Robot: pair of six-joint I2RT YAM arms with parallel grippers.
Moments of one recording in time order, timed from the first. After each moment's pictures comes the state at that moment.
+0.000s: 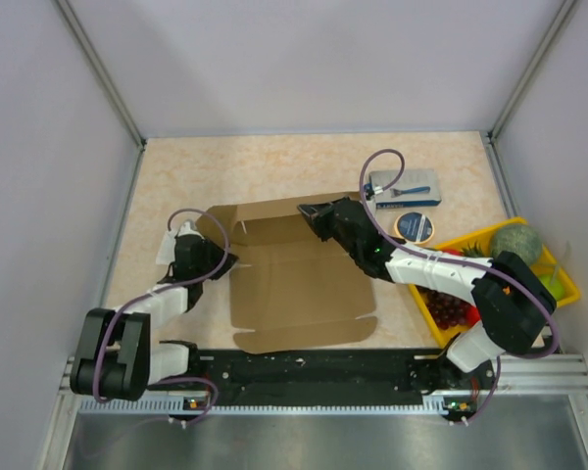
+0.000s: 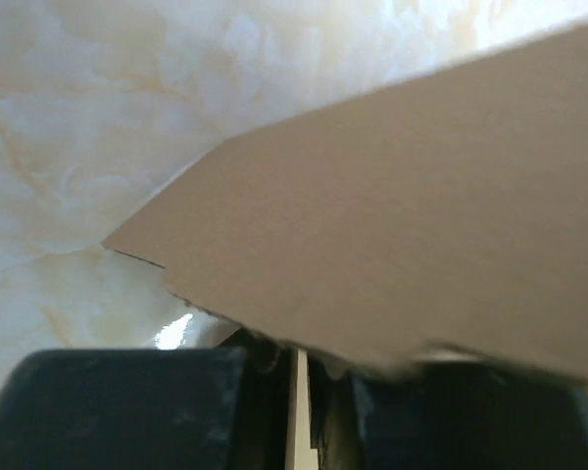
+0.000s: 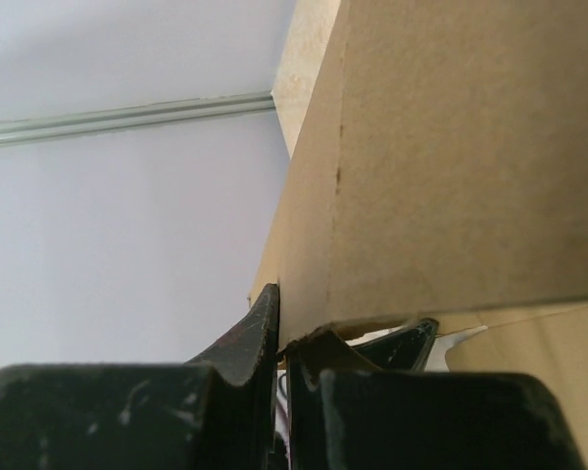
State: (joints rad) left arm -0.11 1.24 0.33 0.28 0.14 -0.83; right arm 0.82 1.52 0.89 0.33 0.33 1.60
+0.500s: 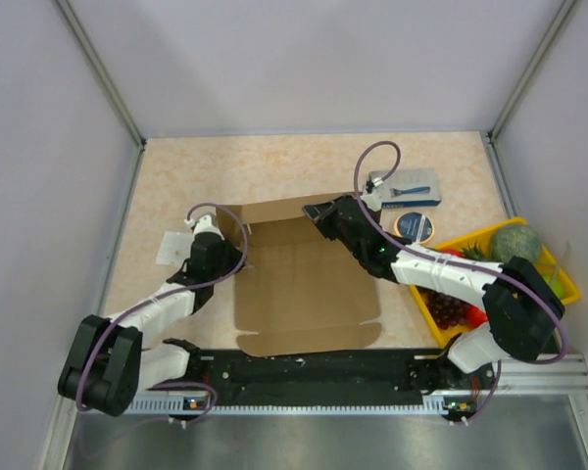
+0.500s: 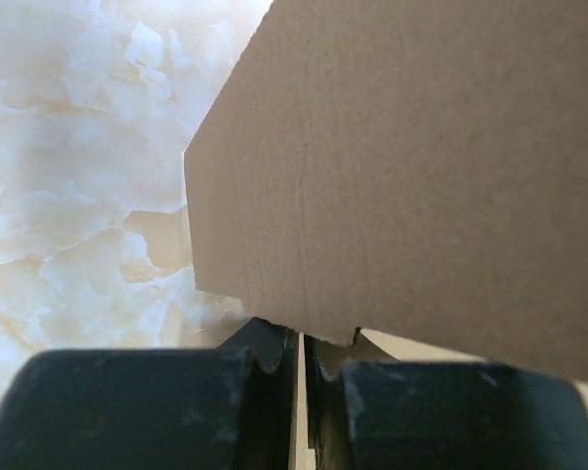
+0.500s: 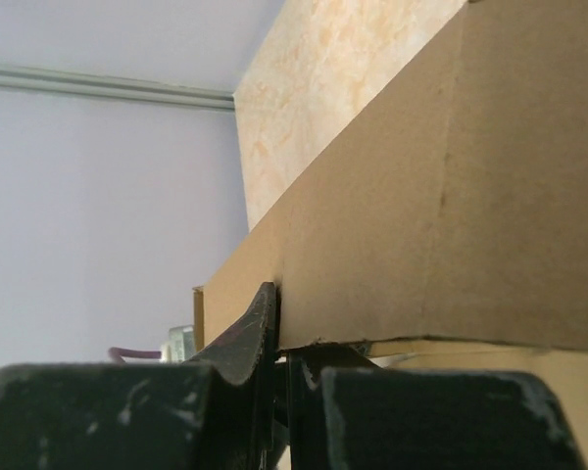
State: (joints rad) left arm -0.31 1.15 0.38 0.18 -0.05 -0.68; right arm 0.82 1.47 0.89 0.28 0.36 1.36
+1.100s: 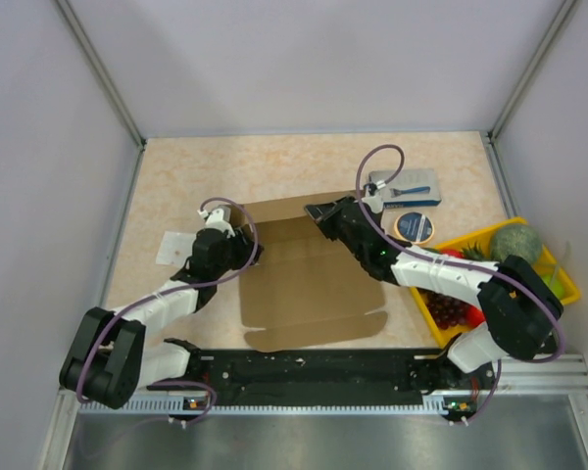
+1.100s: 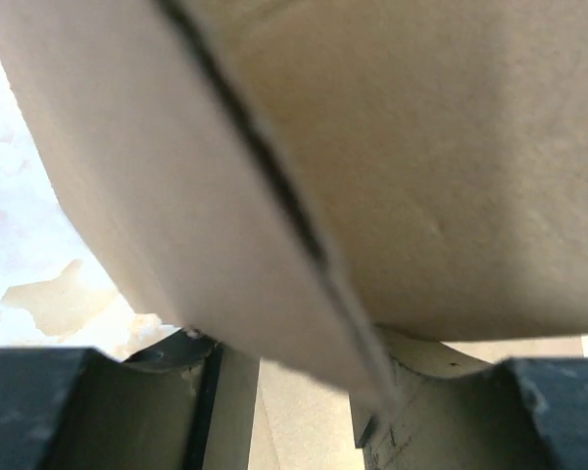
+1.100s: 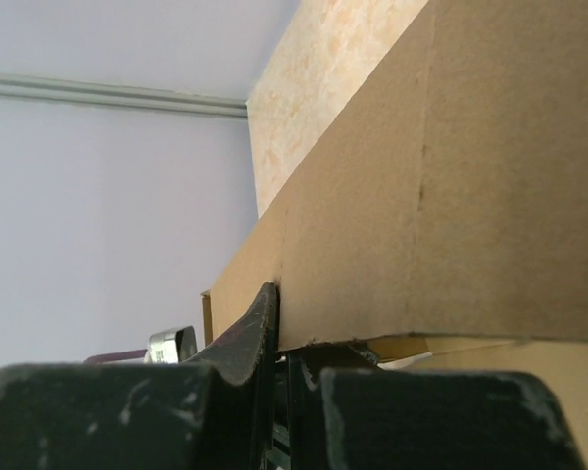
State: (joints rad) left arm -0.35 1.20 0.40 0.34 0.09 -0.59; right arm 0.81 1.48 0.85 0.37 0.35 1.34
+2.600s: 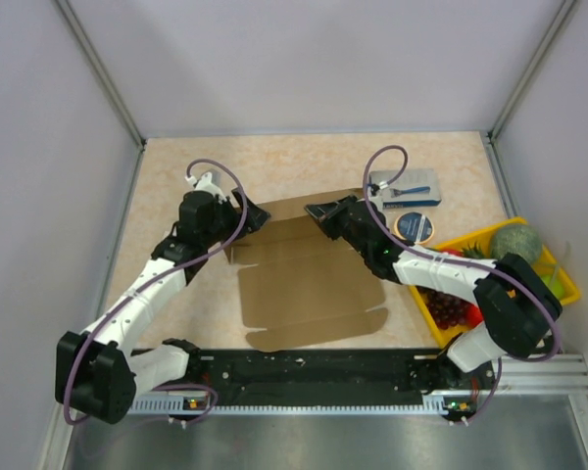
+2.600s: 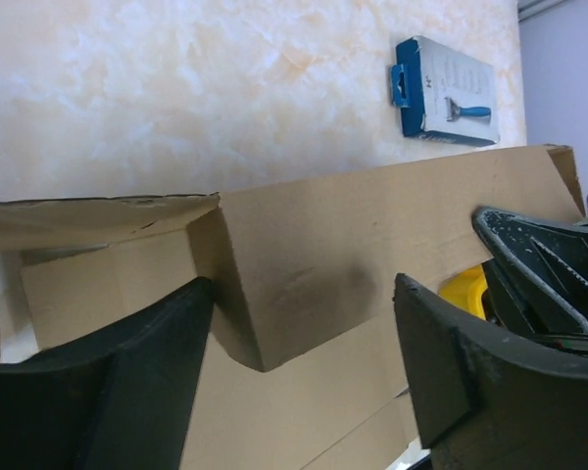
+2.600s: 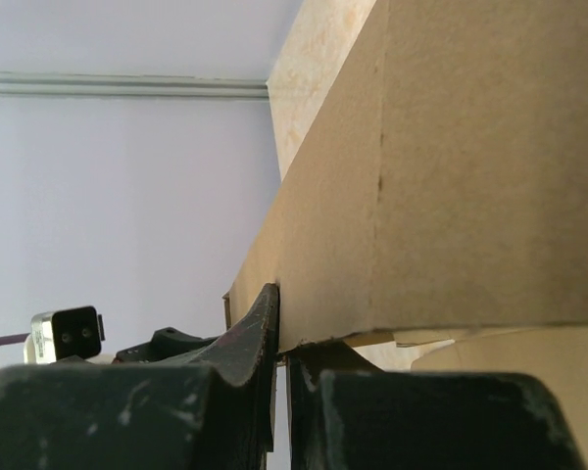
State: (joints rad) left arm -0.32 1.12 0.80 -0.13 0.17 -0.70; right arm 0.76 1.49 0.81 0.43 0.23 1.42
